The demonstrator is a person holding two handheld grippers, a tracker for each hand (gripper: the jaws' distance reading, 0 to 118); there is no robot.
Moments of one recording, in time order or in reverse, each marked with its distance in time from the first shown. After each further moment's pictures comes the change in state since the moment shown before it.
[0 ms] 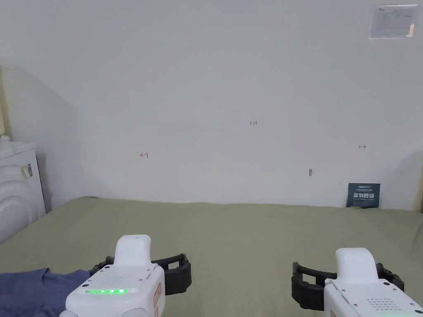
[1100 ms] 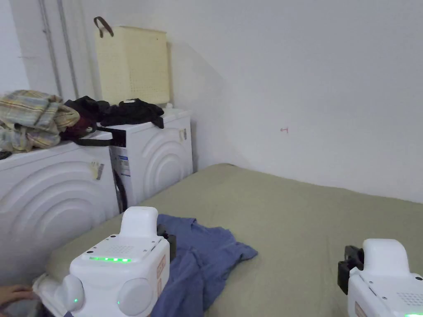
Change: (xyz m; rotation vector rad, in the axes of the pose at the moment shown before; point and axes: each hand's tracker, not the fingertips) left arm -0.182 -0.015 0.109 -0.006 0.456 0.070; right arm -0.196 0.003 -0.032 -0.008 0.439 0.061
